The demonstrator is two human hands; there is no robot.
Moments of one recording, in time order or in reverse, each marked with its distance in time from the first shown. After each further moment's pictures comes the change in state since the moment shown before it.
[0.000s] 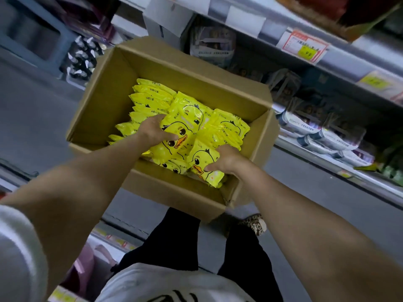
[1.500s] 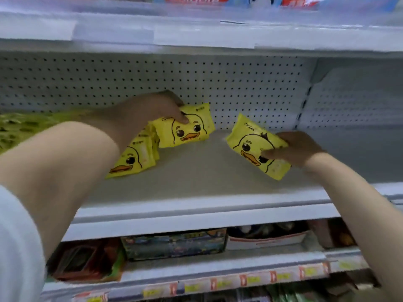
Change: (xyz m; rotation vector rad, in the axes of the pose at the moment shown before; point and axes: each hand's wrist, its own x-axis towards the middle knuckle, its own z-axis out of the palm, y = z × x) left_hand -0.212 0.808 -0.011 0.422 0.026 1.141; right_hand -0.458 0.345 -0.506 0.459 1.262 -0.164
